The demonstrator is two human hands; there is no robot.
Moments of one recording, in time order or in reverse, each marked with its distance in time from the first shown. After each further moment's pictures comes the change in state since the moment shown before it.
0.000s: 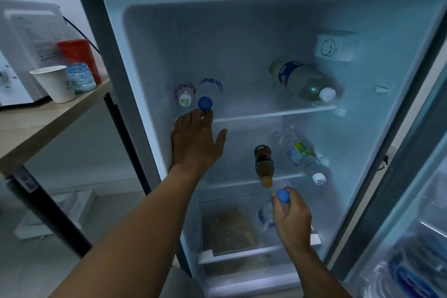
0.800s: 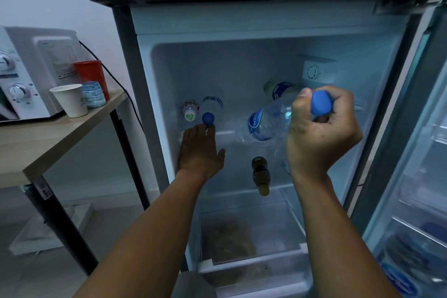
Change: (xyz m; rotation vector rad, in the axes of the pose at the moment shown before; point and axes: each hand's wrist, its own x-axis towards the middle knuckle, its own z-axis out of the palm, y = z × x) left_hand 0.000 0.001 -0.022 -0.025 -0.223 0.059; right_hand 0.070 -0.240 -0.134 0.463 0.791 -0.464
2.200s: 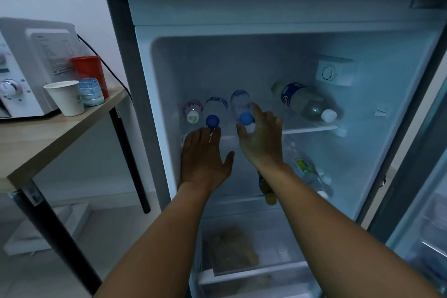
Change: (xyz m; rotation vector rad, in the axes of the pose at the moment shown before) left_hand -0.002 -0.001 0.018 -0.080 0.183 -0.041; right_hand -0.078 0.090 0.090 -0.318 -0.904 0.108
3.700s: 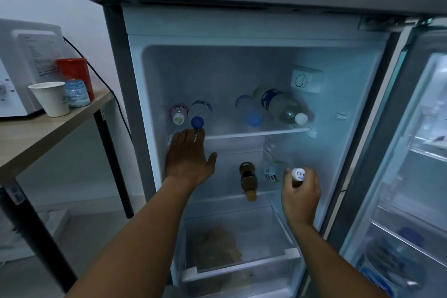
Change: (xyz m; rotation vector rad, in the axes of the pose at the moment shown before) left_hand -0.001 0.004 -0.018 -0.023 -0.173 0.003; right_hand -0.112 0.094 -0.067 0.111 0.415 0.330
